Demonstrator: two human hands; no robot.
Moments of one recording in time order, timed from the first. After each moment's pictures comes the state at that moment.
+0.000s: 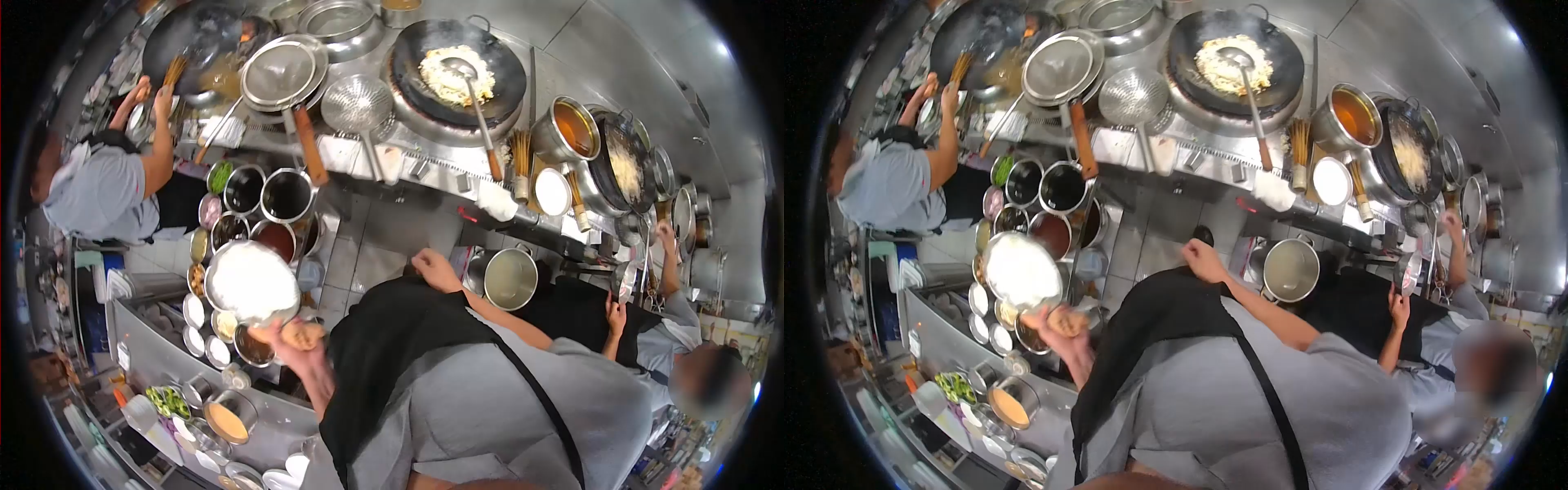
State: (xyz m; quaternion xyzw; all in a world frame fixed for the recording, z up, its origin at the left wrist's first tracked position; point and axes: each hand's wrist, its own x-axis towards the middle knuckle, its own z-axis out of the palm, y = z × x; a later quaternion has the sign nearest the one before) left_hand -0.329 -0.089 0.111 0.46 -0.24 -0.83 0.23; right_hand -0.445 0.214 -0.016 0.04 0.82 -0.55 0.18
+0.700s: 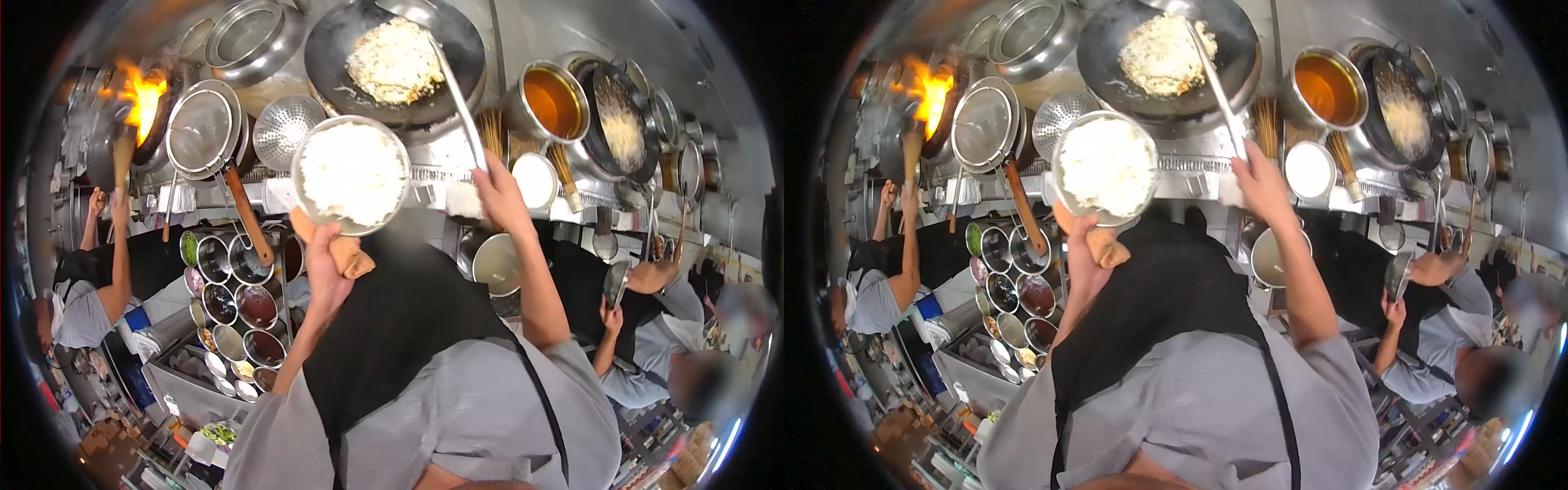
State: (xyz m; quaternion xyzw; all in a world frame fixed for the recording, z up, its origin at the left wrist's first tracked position) left_hand -0.620 0.080 0.139 0.30 -0.39 -0.86 -0.14; right_hand -0.645 0.392 0.143 0.18 0.85 -0.49 0.09
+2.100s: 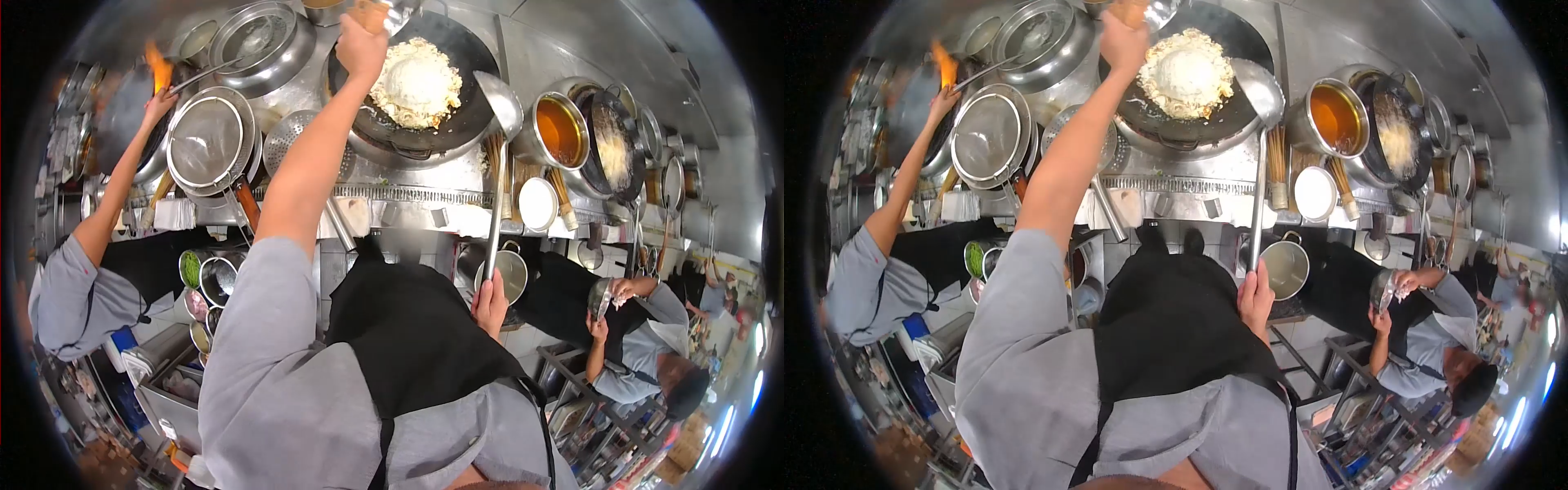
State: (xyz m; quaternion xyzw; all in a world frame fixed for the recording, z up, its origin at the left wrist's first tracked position) left_hand -1.000 0.168 0.129 0.00 -0.87 -0.44 0.22; right_hand -0.496 0.277 0.106 0.34 0.79 -0.50 -0.11
